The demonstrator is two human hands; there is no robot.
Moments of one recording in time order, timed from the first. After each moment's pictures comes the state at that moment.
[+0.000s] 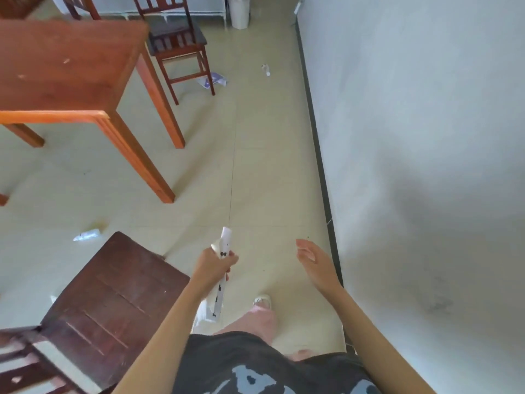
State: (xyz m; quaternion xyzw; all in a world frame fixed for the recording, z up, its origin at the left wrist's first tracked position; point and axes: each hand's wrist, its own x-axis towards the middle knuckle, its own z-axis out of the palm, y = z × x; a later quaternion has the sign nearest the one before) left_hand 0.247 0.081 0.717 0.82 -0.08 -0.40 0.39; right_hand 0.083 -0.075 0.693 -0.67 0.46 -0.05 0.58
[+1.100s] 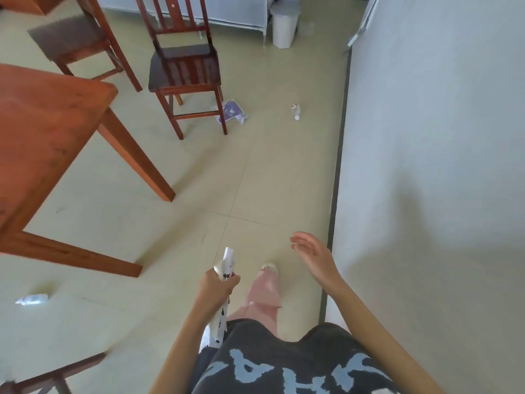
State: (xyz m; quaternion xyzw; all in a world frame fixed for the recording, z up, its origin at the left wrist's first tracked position) left_hand 0.583 -0.418 0.694 0.84 0.05 -0.36 0.41; right_hand 0.506 -0.627 0.691 -0.72 0.34 0.03 0.61
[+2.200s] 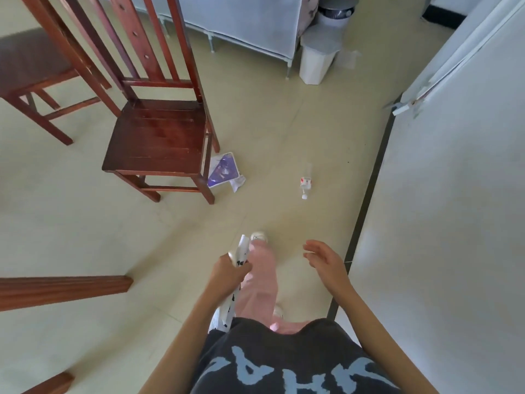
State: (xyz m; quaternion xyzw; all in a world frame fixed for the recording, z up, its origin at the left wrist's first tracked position) left_hand 1.153 -0.895 0.682 0.82 0.12 -0.38 0.42; right_hand 1.076 -1.104 0.656 -0.74 0.33 0.10 0.57
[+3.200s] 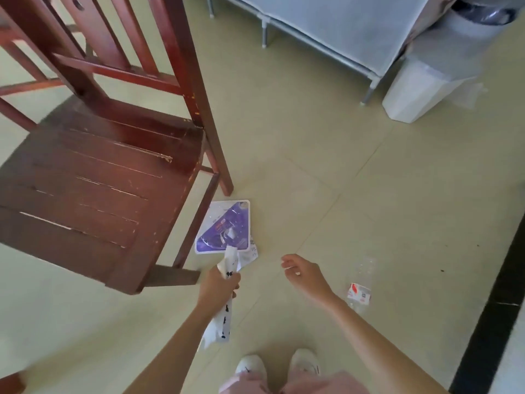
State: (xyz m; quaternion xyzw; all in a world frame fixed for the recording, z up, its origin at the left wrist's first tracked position) left_hand 1.562 -0.997 0.273 0.81 0.27 -0.27 0.45; right_hand 1.562 -1.199 0.254 -0.81 0.15 0.29 0.49
